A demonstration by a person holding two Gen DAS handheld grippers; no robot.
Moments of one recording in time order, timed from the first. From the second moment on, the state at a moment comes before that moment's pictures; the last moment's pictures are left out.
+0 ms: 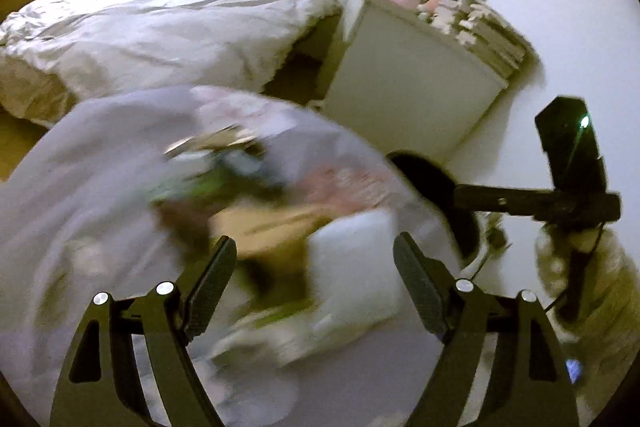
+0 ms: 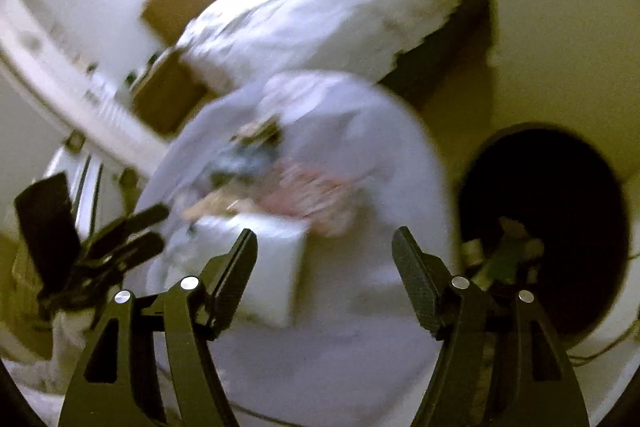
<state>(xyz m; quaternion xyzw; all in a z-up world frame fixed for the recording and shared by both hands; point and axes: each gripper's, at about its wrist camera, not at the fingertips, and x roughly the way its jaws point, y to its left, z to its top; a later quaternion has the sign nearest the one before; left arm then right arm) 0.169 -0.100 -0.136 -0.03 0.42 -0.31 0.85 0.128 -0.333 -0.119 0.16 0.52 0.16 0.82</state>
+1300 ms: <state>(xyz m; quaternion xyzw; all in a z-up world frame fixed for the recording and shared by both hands) 0.130 -0.099 -0.192 0.19 0.41 -0.38 0.81 0.117 -0.275 -0.095 0.14 0.49 0.18 0.84</state>
